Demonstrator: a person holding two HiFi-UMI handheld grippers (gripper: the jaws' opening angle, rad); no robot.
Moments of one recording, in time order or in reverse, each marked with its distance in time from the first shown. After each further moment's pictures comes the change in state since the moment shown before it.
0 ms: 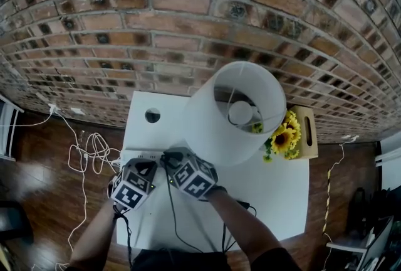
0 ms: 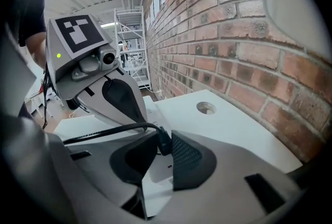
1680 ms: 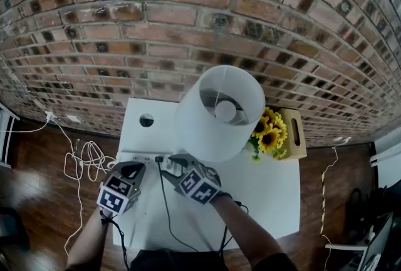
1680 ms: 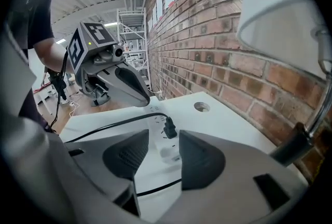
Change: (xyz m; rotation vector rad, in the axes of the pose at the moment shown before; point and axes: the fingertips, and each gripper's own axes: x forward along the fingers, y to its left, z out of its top) left arm -0.046 0.003 0.019 -0.077 -0.174 0.035; right arm -0.047 0.012 -0.010 -0.020 0.003 -0.013
